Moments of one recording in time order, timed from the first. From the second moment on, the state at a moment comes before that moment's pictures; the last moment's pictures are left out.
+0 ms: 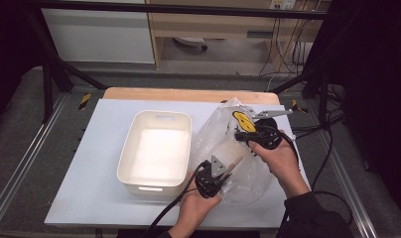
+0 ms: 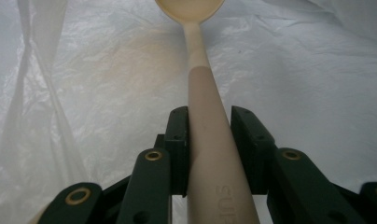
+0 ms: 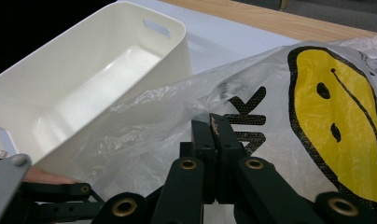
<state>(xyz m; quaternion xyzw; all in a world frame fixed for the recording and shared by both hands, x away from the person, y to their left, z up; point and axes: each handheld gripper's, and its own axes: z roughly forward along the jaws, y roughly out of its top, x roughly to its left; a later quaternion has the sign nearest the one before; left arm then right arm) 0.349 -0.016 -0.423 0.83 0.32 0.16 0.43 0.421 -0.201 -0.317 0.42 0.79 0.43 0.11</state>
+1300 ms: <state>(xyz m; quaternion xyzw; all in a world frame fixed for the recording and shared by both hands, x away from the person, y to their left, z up) 0.394 -0.052 -0.441 0.83 0.30 0.22 0.42 0.422 -0.202 -0.310 0.41 0.79 0.44 0.11</state>
